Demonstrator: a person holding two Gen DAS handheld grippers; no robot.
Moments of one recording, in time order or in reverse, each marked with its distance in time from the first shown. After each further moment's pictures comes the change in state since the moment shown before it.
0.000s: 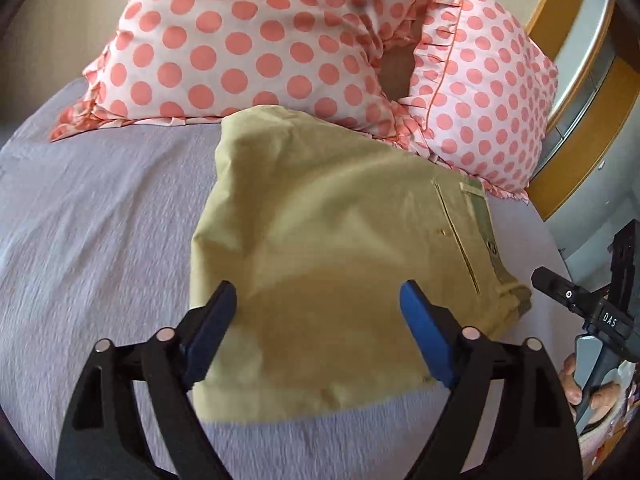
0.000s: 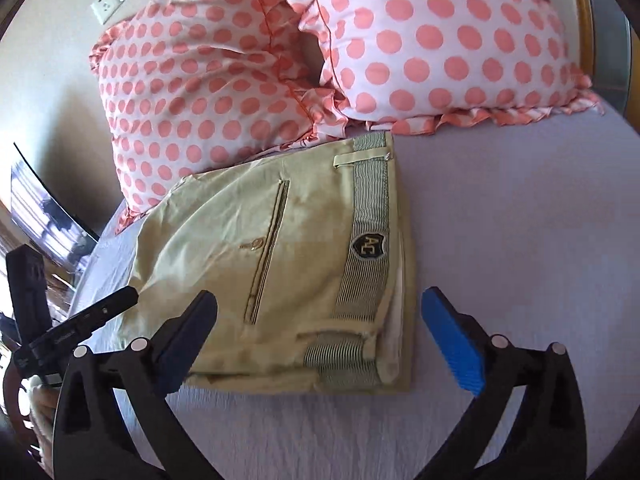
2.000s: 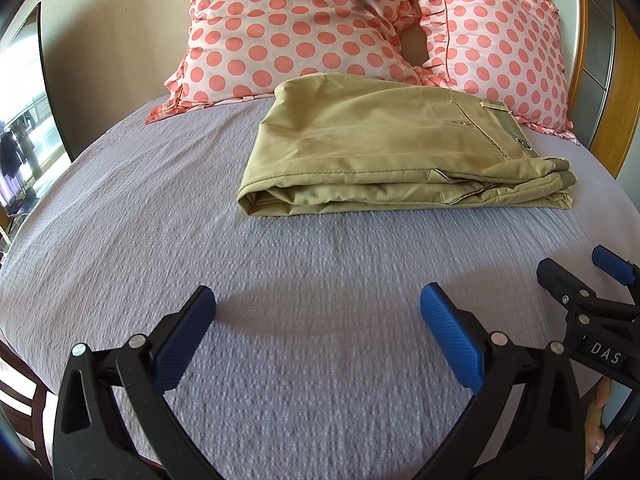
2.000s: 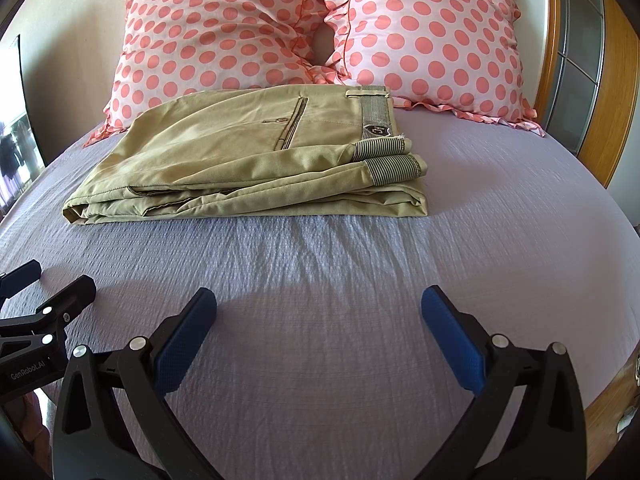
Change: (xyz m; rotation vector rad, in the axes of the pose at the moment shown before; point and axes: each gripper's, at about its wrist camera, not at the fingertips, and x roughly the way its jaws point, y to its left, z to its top) left arm -0.031 -0.025 -0.120 0.108 -0.099 0.325; right arm -0.004 0.047 -0.124 -0.169 -0.101 -0.272
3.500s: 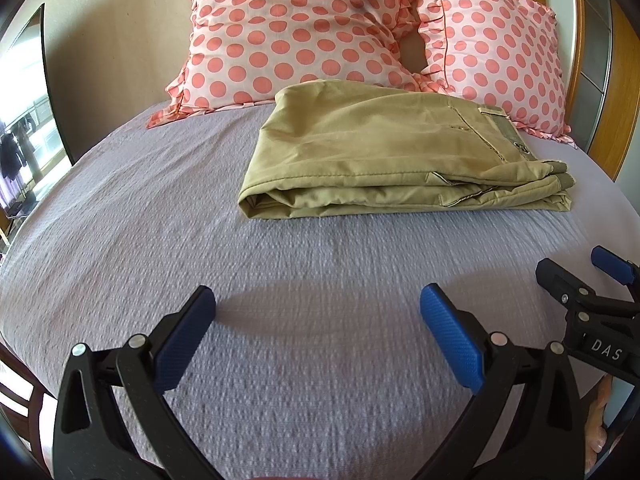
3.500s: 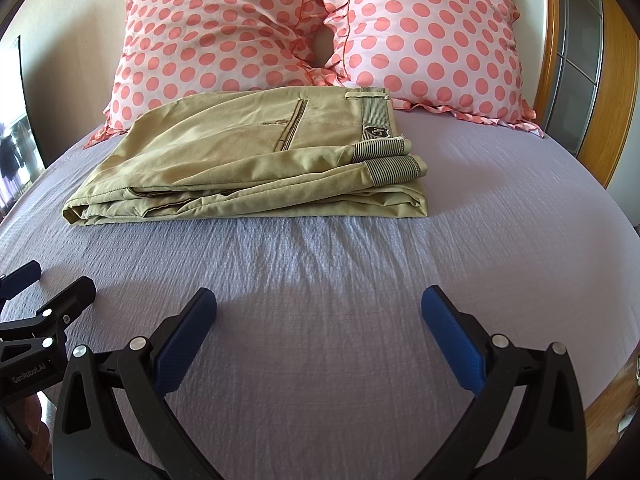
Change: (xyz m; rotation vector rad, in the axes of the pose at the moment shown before) left arm -0.002 0.001 0.000 0.002 -0.027 -0.004; right arm 0.000 0.000 0.000 -0.001 -0.001 0.002
